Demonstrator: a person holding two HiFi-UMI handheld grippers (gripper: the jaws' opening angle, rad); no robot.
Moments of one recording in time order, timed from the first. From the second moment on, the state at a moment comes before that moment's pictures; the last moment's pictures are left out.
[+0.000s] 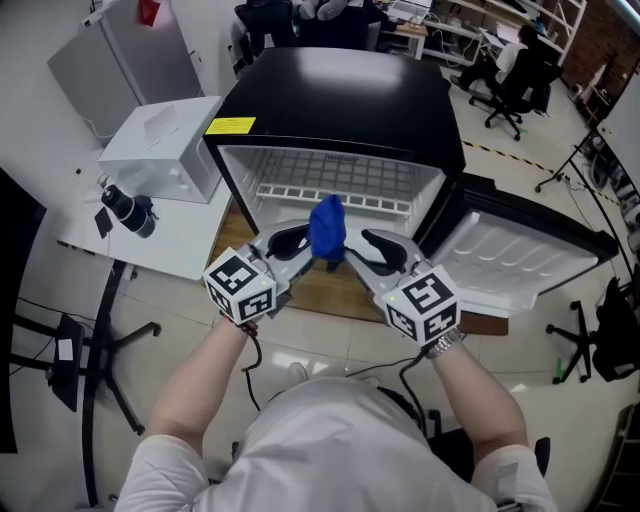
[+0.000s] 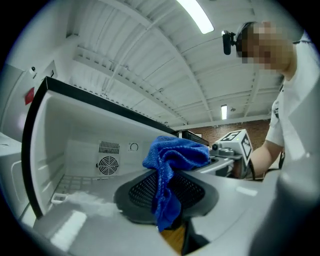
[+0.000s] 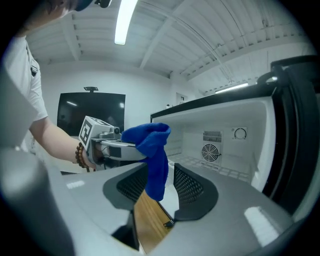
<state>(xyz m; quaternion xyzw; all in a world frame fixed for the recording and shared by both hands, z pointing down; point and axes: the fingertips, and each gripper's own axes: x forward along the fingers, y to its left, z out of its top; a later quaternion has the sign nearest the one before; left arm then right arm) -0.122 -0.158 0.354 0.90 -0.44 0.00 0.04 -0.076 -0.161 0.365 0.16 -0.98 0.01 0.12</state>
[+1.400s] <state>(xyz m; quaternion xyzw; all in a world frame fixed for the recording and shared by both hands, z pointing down) -0.214 -0.065 0.390 0.96 -0.22 0.05 0.13 -0.230 -0.057 0.410 -0.08 -0.99 0.02 0.14</state>
